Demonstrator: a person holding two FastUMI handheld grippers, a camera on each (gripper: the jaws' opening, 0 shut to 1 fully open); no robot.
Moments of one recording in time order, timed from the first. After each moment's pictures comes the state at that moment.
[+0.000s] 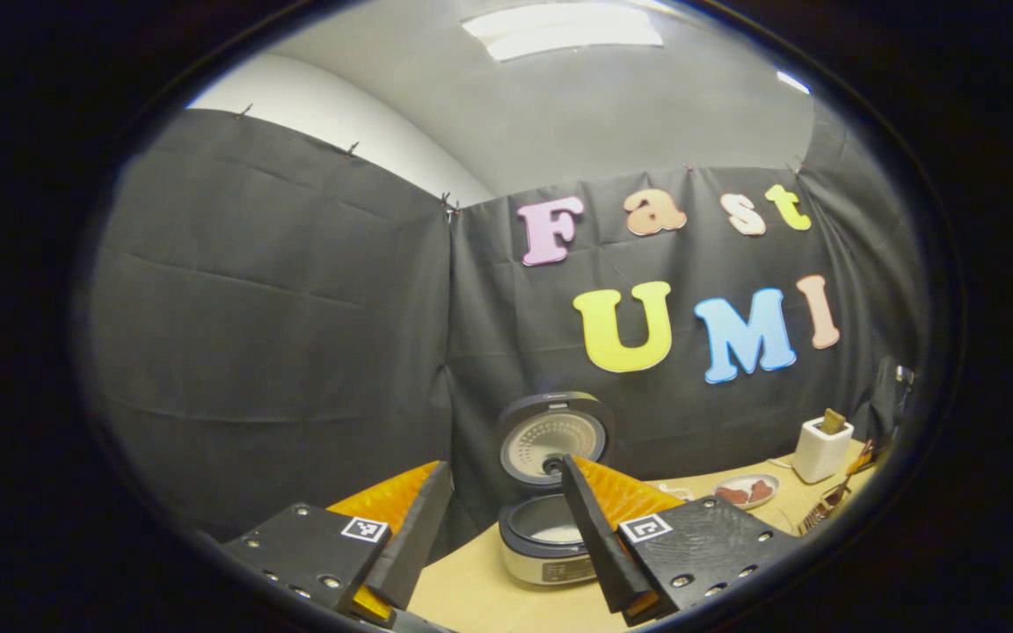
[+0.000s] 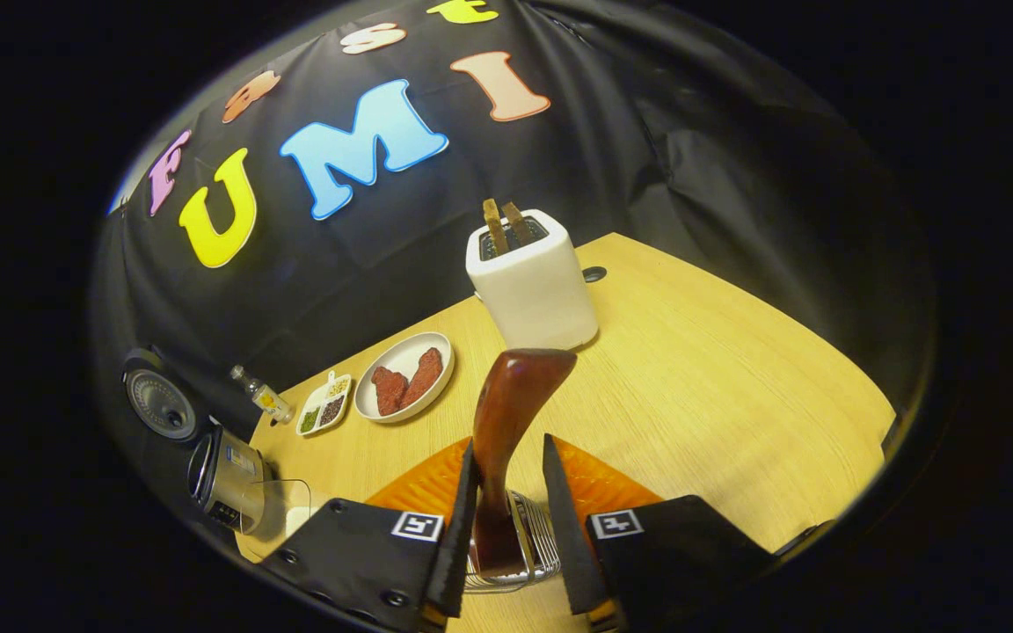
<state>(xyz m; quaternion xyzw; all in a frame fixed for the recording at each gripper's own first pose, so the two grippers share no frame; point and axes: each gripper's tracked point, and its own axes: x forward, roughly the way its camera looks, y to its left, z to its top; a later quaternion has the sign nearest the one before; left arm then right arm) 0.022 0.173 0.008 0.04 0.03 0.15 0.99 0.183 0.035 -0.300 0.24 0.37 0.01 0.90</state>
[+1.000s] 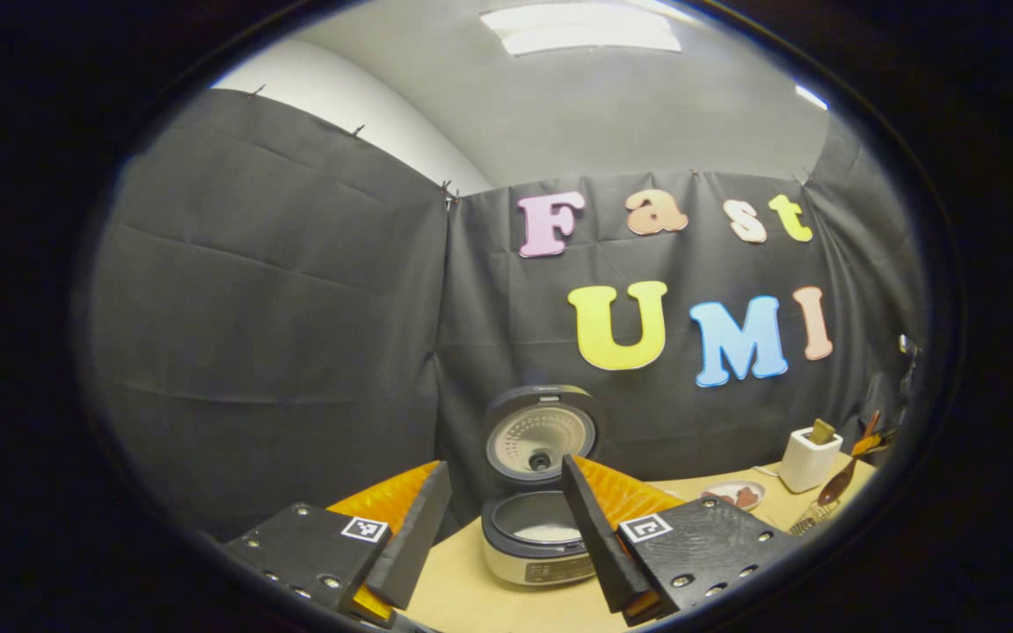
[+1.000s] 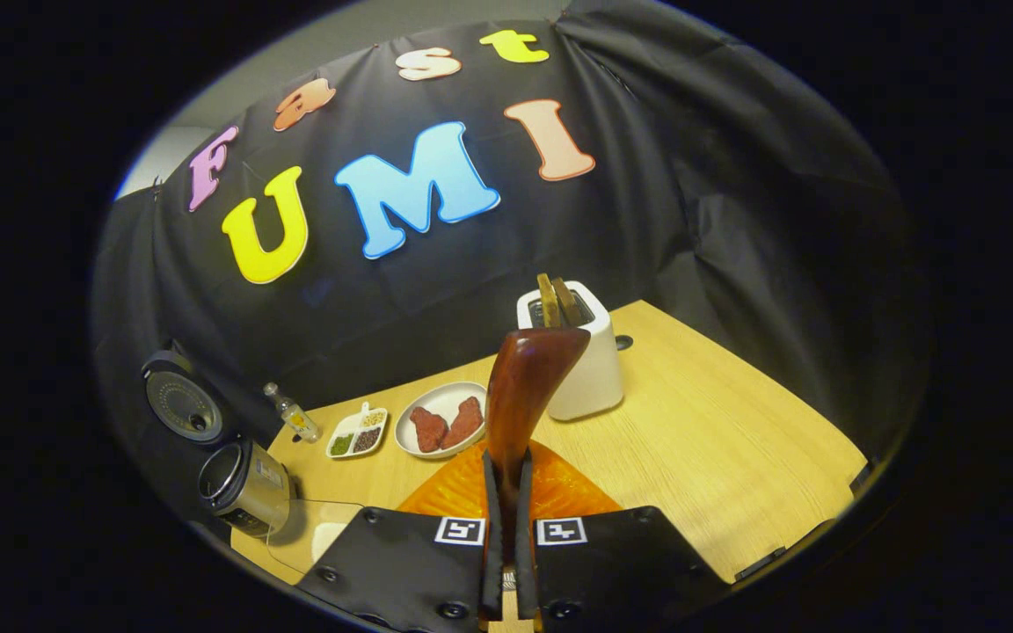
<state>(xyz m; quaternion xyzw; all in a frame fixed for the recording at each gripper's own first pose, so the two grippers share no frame) 0.033 0.179 -0.006 0.00 0.03 0.13 0.99 0.188 0.052 -0.190 0.19 0.27 0.03 0.94</state>
